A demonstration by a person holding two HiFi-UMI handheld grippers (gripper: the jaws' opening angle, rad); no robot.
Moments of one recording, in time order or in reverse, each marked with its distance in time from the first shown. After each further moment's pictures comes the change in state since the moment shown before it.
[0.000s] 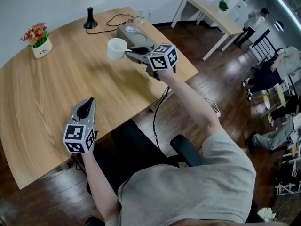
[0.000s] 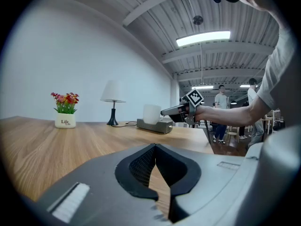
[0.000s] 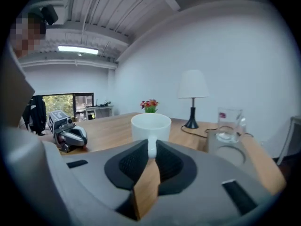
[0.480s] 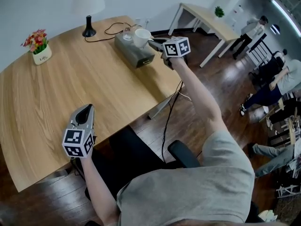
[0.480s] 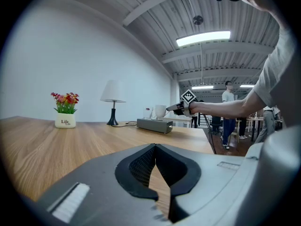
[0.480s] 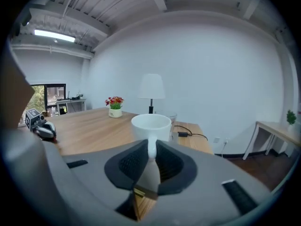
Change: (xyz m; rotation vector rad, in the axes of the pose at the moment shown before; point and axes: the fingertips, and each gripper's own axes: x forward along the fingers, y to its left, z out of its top) left arm 0.000 -0.001 -0.001 0.001 0.000 0.000; right arm -0.081 -0.154 0.002 0.044 0.075 -0.317
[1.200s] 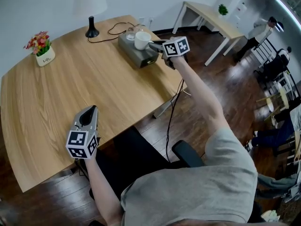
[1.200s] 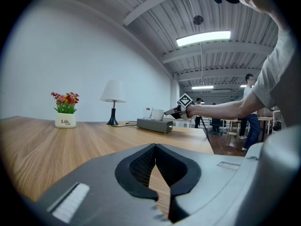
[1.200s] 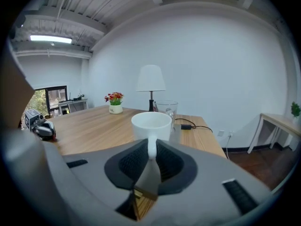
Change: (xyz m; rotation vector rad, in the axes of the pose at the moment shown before) left arm -0.002 0.001 -0.001 0.000 -0.002 -0.002; right arm 0.027 -0.005 -0.025 0.041 0.052 0.046
